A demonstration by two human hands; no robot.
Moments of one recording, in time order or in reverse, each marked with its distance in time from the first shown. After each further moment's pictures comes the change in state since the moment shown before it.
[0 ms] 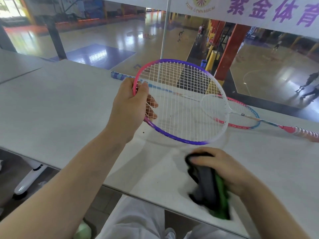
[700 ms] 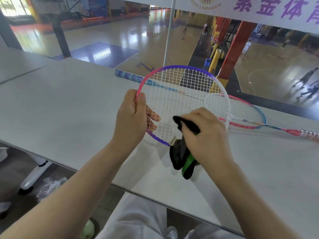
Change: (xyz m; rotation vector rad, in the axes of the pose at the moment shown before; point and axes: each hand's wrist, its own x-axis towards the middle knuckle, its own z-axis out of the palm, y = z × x) left_hand -0.013 -0.029 -0.002 0.126 0.033 0.061; right_hand 0.034 -0.034 0.043 -0.814 0.563 -0.788
